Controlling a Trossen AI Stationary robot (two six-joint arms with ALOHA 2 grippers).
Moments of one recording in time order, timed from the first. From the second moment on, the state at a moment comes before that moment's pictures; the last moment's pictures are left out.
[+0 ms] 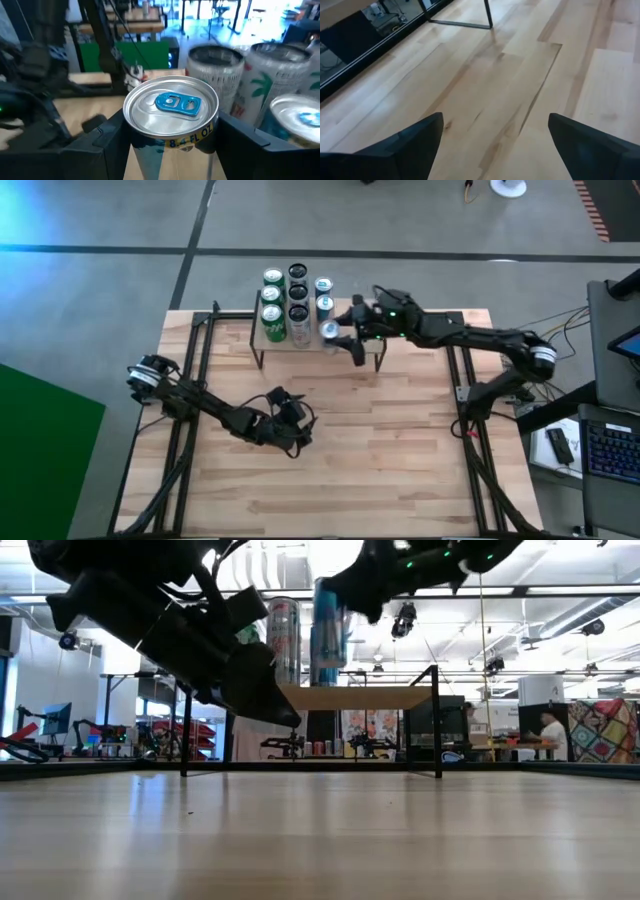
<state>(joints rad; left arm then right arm) -0.34 1.73 0.76 0.21 -0.85 -0.41 -0.42 1.47 1.12 0.17 -0.39 -0.07</state>
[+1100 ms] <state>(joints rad) -0.37 1.73 0.67 0.23 -0.88 -0.51 -0.48 1.56 1.17 0.21 -0.34 -0.04</state>
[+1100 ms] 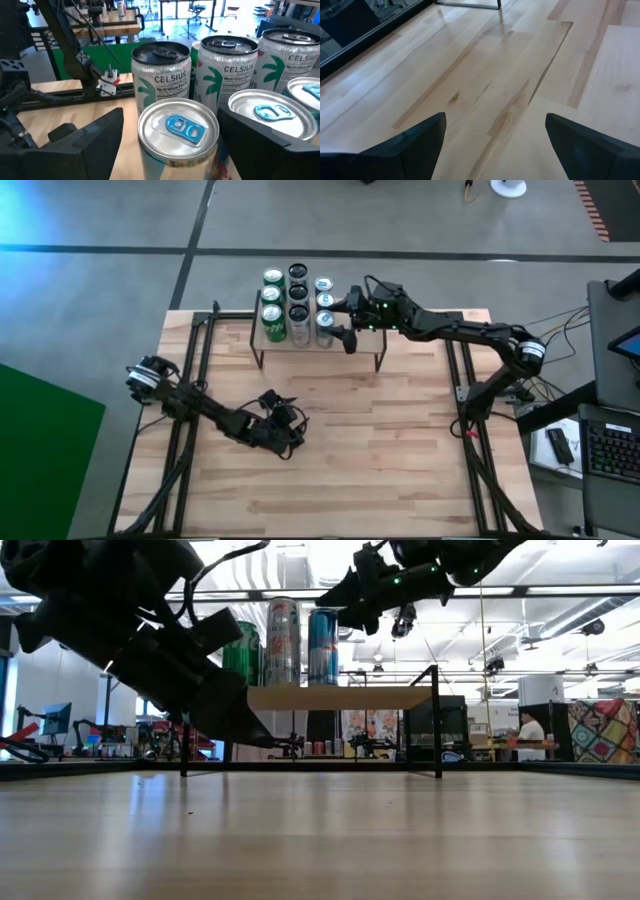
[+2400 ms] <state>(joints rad) -0.33 1.32 0.16 1.30 -0.63 -0.03 0.08 0.85 0.51 0.13 0.05 0.14</state>
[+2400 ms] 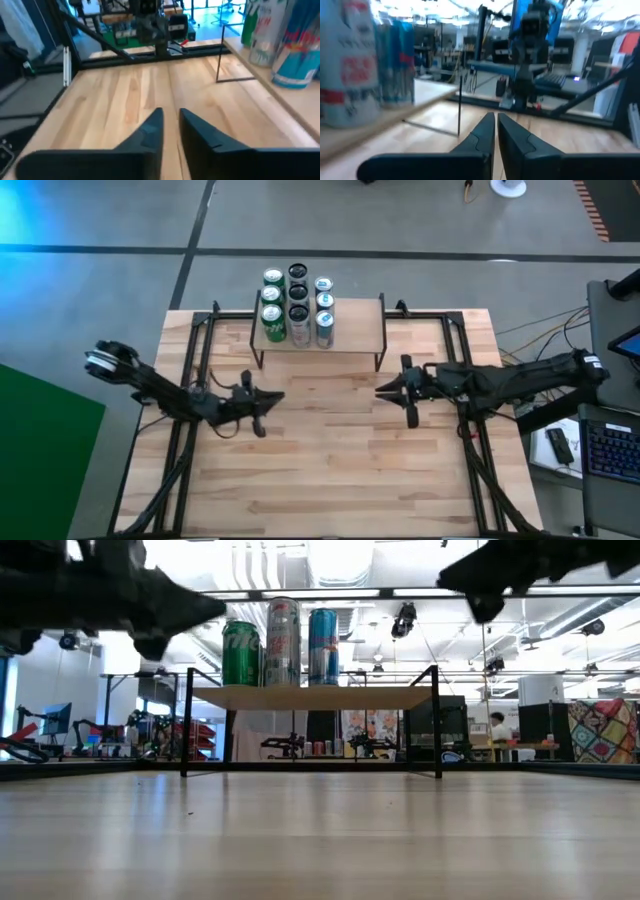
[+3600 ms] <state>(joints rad) -0.33 0.55 0.11 0.49 -0.55 -0.02 0.33 0.06 0.26 -0.08 0.23 -0.01</state>
